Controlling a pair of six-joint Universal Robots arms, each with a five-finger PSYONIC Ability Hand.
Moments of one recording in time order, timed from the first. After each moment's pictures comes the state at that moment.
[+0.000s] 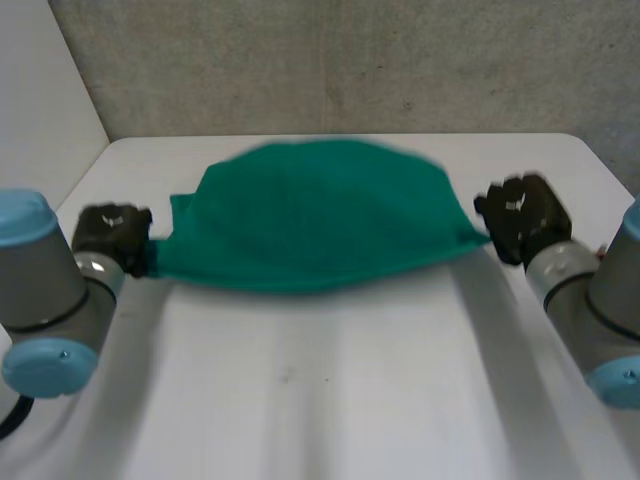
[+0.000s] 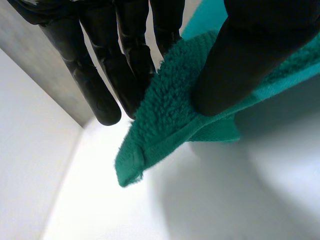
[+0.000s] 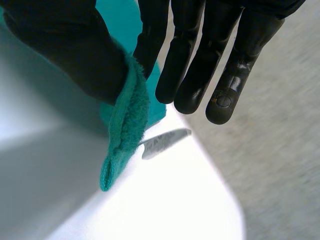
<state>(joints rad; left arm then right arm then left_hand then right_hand) 4.47 -2.01 -1.66 3.42 -1.69 3.51 1.85 -1.21 1.70 -0.32 1.48 2.47 1.14 1.20 1.19 1.20 0.95 0.98 1.18 1.18 1.19 1.00</state>
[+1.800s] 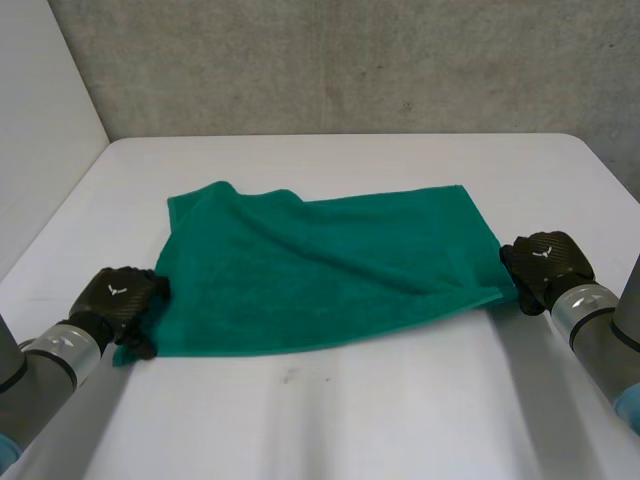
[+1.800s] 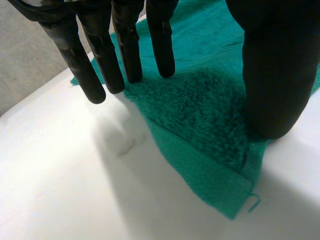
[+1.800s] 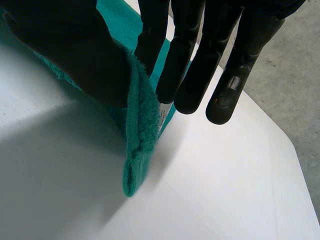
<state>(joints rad) 4.73 -1.93 -2.03 3.56 -1.20 3.64 1.73 -1.19 1.79 -0.26 1.45 2.58 0.51 0.51 0.51 0.51 0.33 0.98 1.18 1.18 1.19 1.00</state>
